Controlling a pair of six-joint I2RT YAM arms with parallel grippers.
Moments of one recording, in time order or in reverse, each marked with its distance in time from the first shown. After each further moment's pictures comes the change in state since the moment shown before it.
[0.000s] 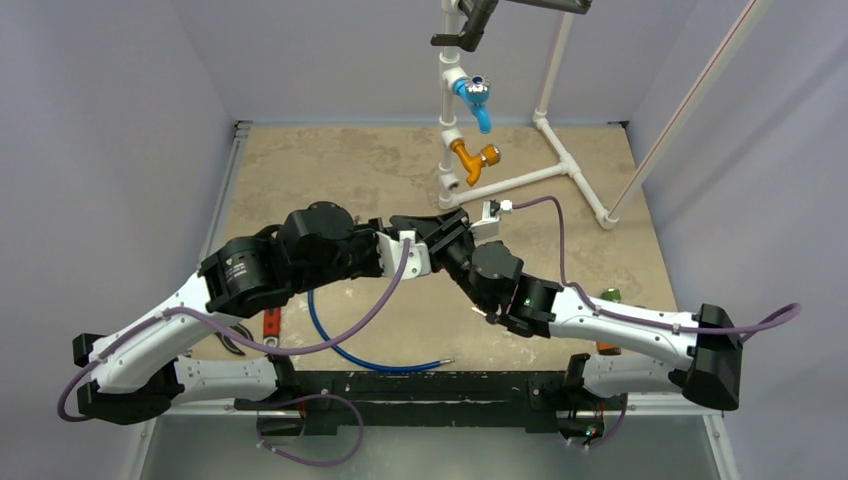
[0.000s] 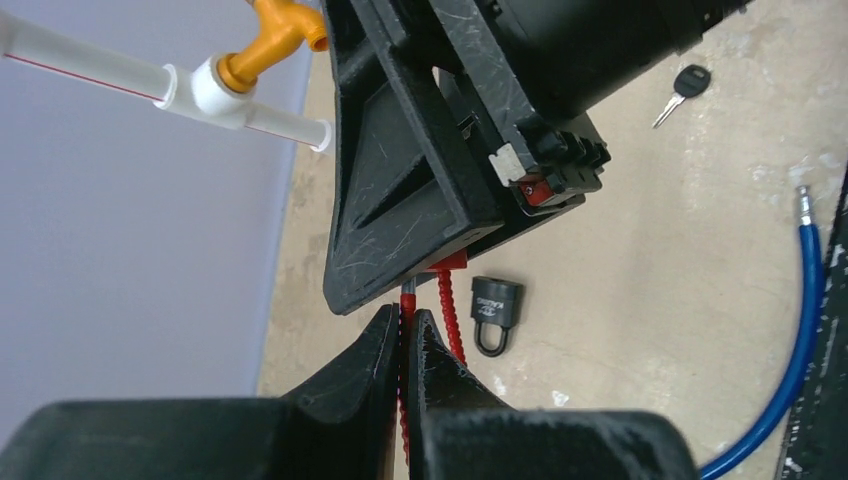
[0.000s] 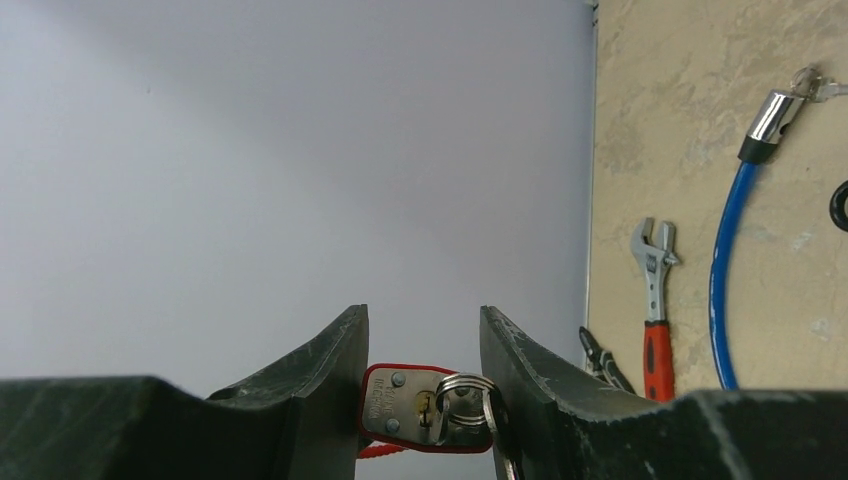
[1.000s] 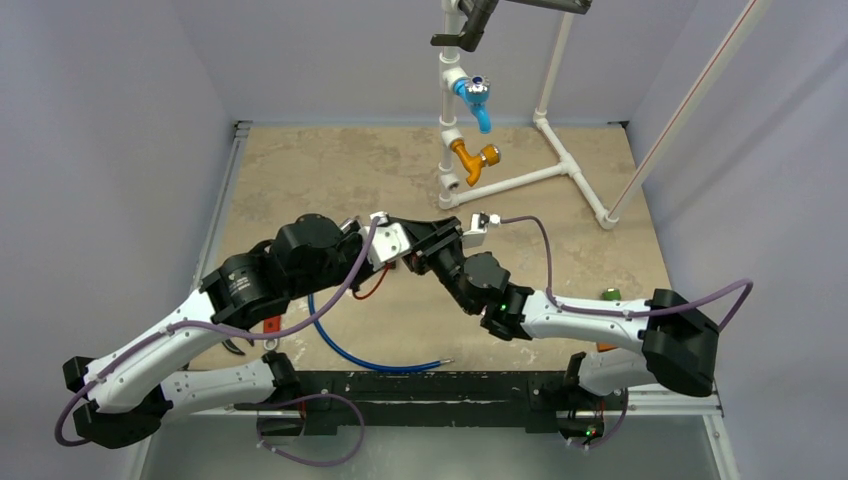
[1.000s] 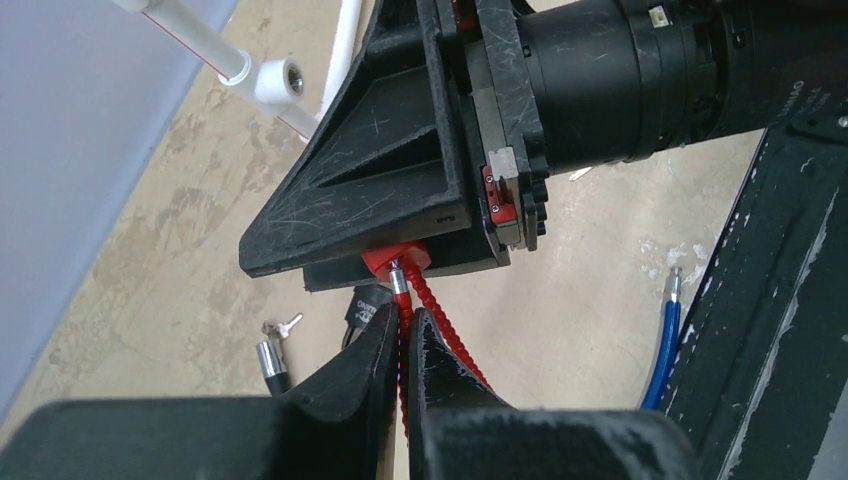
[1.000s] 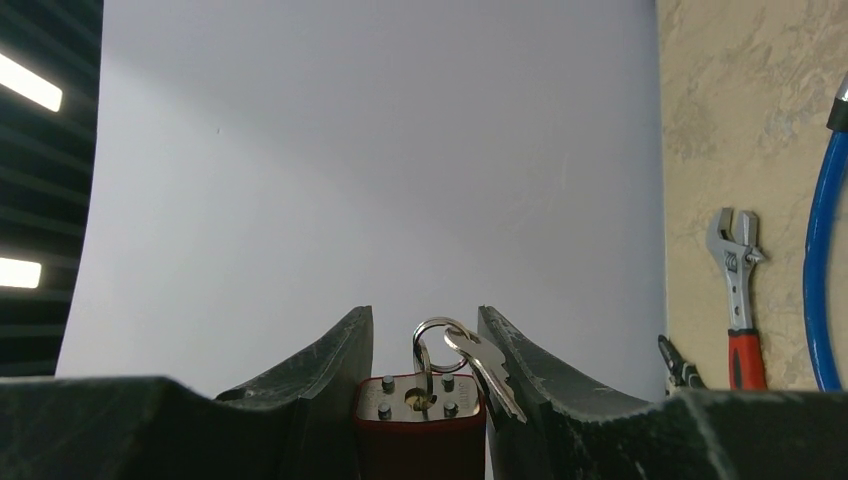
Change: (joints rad) left arm 0.108 -0.122 -0.262 0.144 0.135 -0.365; right arm -0.013 0.149 -0.167 0.456 -0.027 0.155
